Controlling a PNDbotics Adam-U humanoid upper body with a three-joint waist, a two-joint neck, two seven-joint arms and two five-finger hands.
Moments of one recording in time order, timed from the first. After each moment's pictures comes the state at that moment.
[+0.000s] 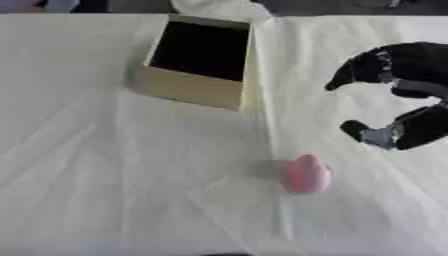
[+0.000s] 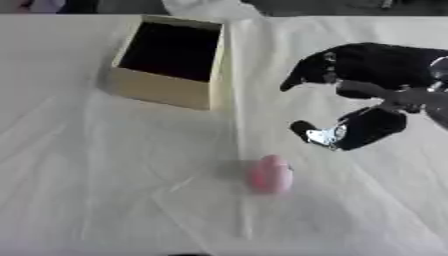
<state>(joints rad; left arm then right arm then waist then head) -0.17 0.60 0.11 -1.98 -0.23 0.06 0.65 -0.52 -1.10 0.41 -1.99 0.41 -0.12 0.45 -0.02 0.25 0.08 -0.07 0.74</state>
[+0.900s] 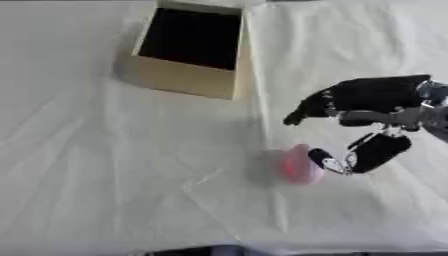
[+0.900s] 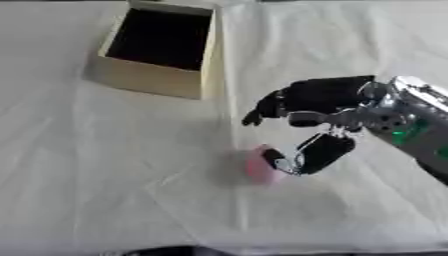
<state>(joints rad) -0.18 0.60 0.11 -1.98 -0.23 0.06 0.64 -0.56 -0.99 0.54 -1.99 0.44 -0.02 0.65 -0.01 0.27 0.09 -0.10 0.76</state>
